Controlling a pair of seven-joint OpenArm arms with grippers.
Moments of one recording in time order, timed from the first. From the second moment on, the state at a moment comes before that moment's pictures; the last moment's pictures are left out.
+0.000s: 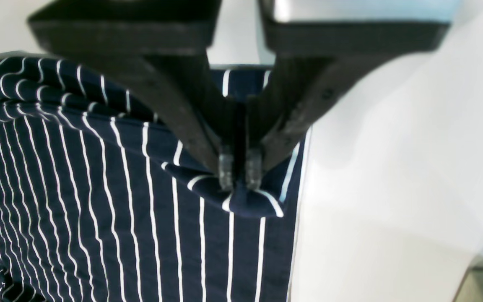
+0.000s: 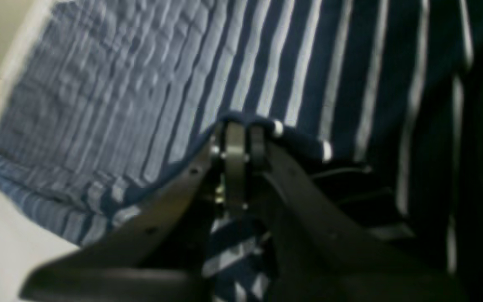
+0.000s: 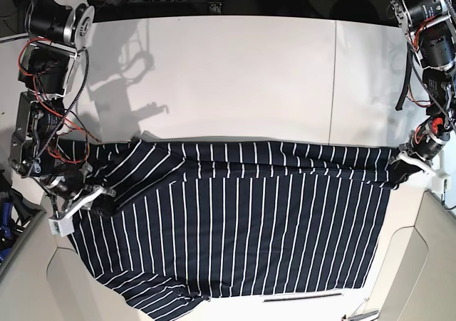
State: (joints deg) left arm -12.1 -27.1 -25.7 53.4 -33.0 -36.1 29.2; right arm 21.4 10.8 18.1 63.3 26.9 32.4 -48.4
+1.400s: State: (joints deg) left arm -6.7 -25.9 -30.7 52.9 -41.4 -35.9 33.8; right arm 8.3 17.0 33.1 57.8 38.4 32.6 -42.0
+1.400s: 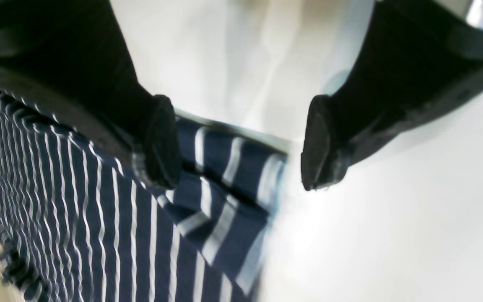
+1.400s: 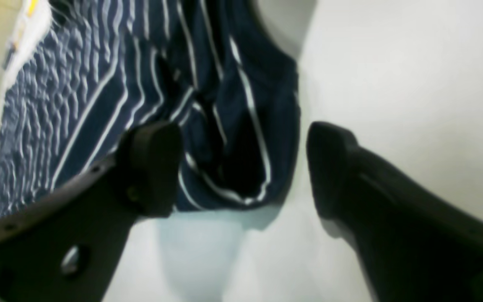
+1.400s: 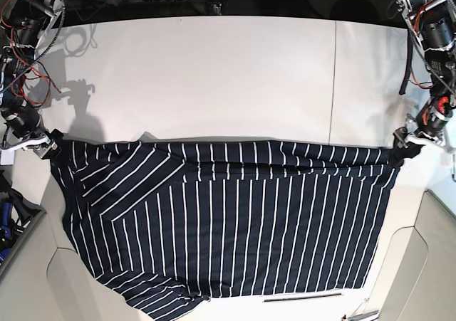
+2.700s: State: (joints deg) left arm 8.1 -22.8 -30.2 79.9 -35.6 -35.9 38.2; right arm -5.7 12.3 30.6 83.6 40.0 32.2 -58.2
